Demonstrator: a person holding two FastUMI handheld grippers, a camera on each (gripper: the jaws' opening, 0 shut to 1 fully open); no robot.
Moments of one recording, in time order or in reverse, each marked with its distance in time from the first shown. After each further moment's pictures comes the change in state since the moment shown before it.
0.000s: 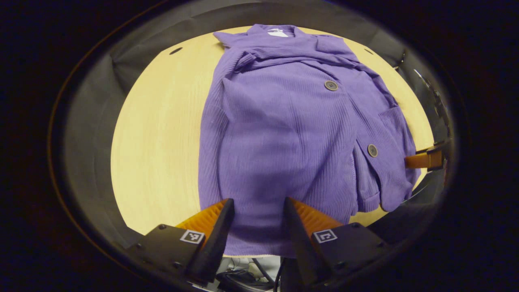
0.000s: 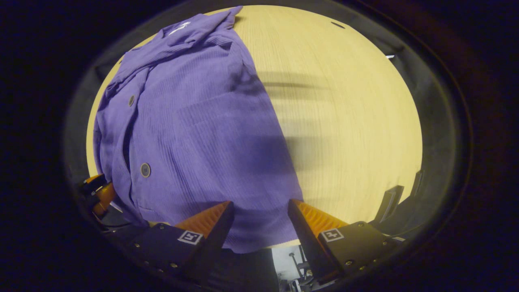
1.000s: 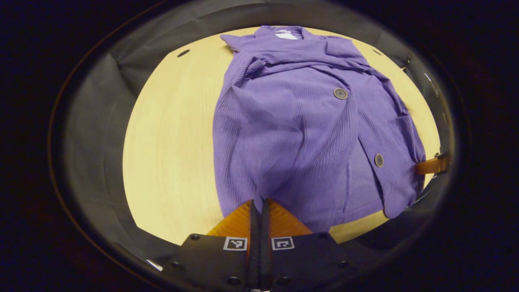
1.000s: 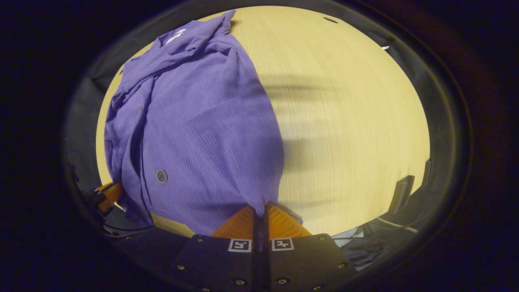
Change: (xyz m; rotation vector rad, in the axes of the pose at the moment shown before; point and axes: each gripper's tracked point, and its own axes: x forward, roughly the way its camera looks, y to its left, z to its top) left arm -0.013 0.007 0.016 -0.018 0.012 0.062; right arm -0.014 0.016 0.004 0.073 -0.026 0.091
